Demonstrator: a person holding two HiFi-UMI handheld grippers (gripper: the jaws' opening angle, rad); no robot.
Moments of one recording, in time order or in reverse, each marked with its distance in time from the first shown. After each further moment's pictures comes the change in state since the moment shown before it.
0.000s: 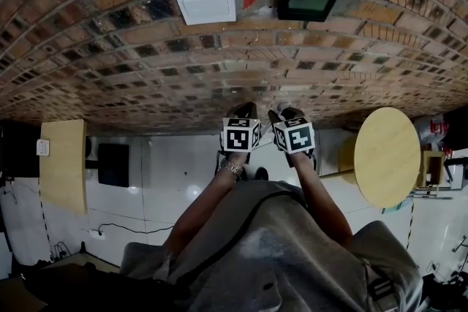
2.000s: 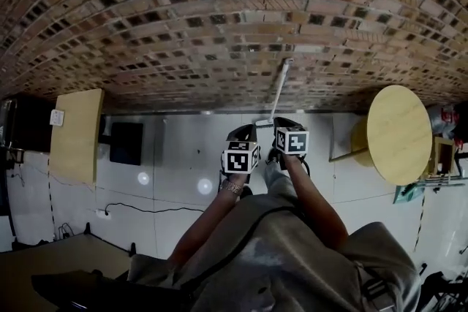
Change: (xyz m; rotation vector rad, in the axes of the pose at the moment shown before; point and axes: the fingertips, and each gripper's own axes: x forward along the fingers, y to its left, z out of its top) left arm -0.157 -0.022 -0.183 -0.046 0.076 0.073; right arm -0.011 0.094 -0.184 0.245 -0.005 0.017
